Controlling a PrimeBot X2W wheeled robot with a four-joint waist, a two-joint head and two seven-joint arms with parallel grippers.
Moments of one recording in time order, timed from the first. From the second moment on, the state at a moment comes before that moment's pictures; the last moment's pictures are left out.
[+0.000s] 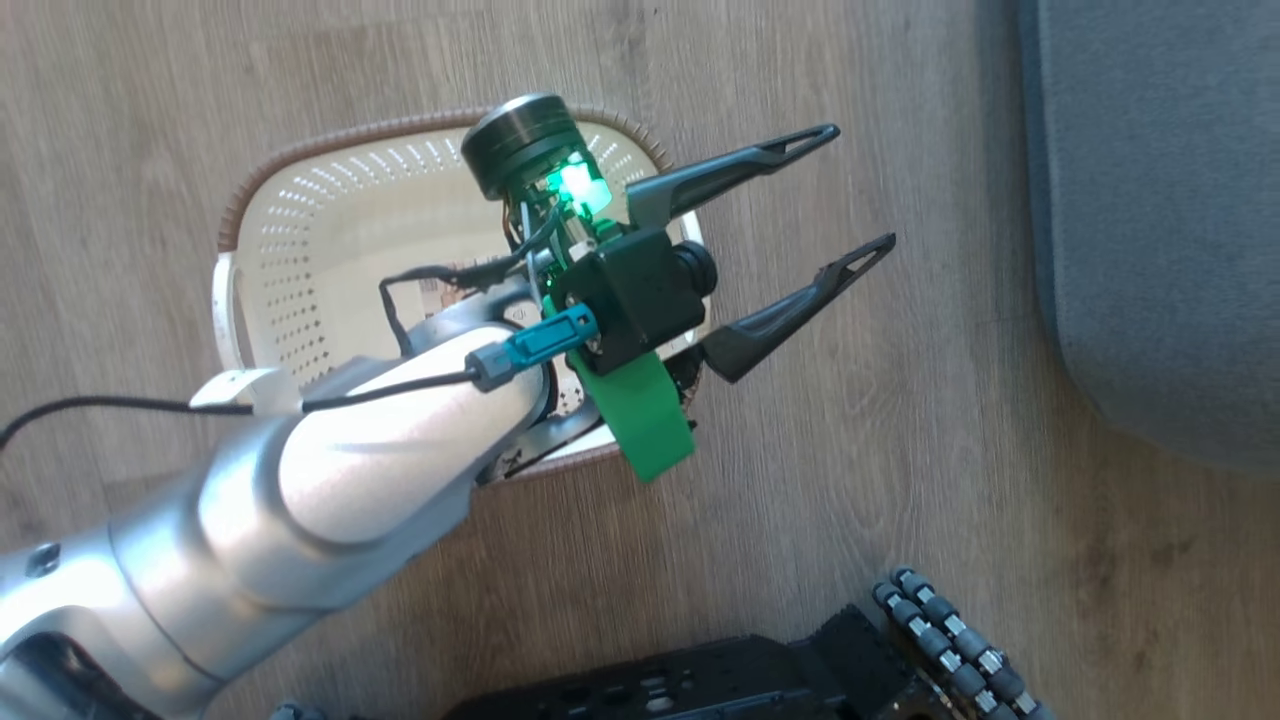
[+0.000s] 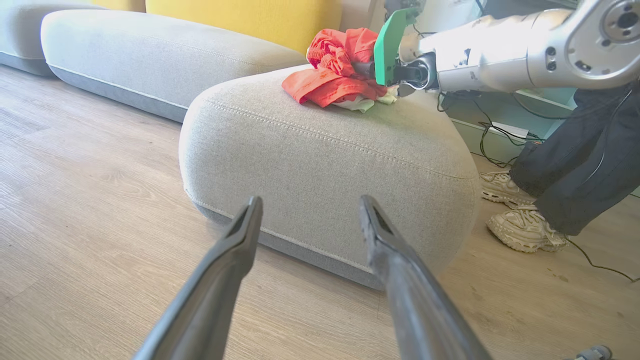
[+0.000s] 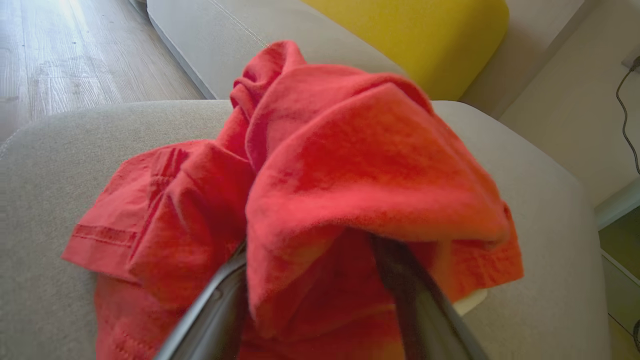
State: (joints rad) left arm -0.98 0.31 -1.12 0.08 -0.50 -0.13 -0.26; right arm -1.08 -0.47 -0.47 0.95 0.07 0.12 -0.25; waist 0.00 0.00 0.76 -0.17
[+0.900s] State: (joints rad) left arm -0.59 0.26 -0.79 0.20 -0.48 -0.13 -0.26; right arm -0.46 -0.26 -0.09 0.33 0.21 0.12 -0.26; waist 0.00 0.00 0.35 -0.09
